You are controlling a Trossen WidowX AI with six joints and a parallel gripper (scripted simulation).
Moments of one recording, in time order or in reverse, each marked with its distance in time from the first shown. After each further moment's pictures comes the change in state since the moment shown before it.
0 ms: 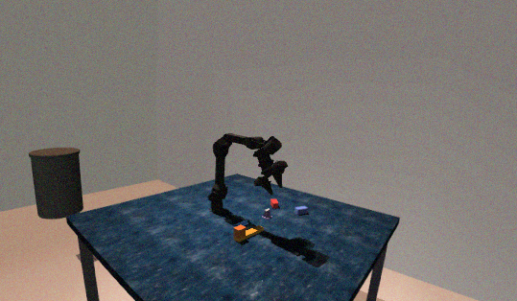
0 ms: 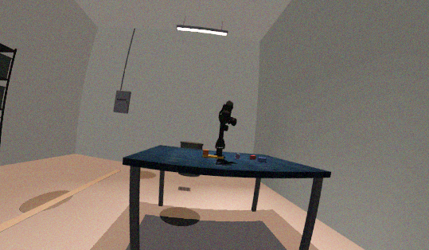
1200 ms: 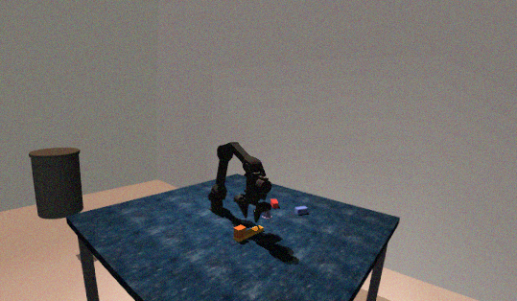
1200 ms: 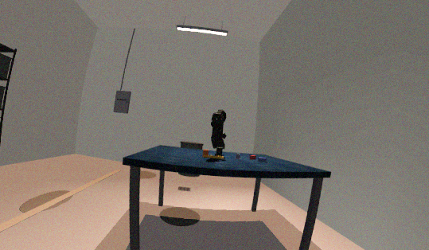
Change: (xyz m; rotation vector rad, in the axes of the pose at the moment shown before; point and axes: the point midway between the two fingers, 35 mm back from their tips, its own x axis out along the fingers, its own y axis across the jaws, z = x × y) arm 0.067 0.156 -0.048 -0.125 -0.154 0.713
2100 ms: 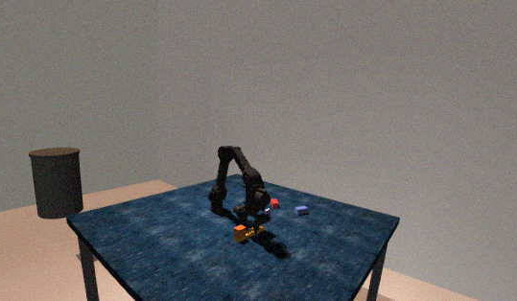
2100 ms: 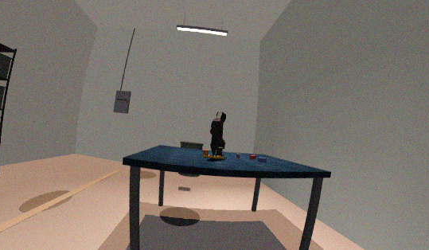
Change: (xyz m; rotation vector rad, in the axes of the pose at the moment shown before) arm 0.056 0.004 0.001 0.000 -0.001 0.006
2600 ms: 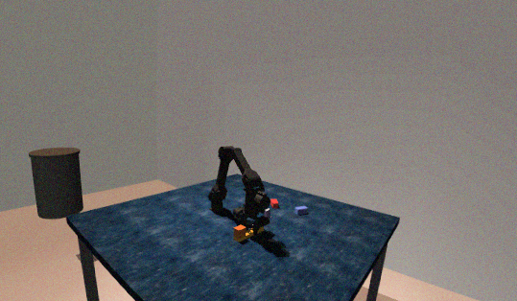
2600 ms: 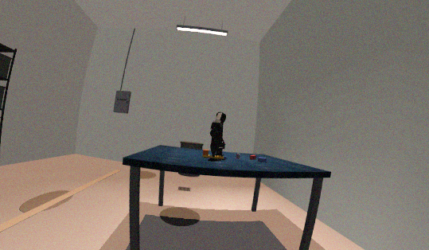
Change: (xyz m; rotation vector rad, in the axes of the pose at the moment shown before) arm 0.012 0.002 0.000 0.000 -0.002 0.010
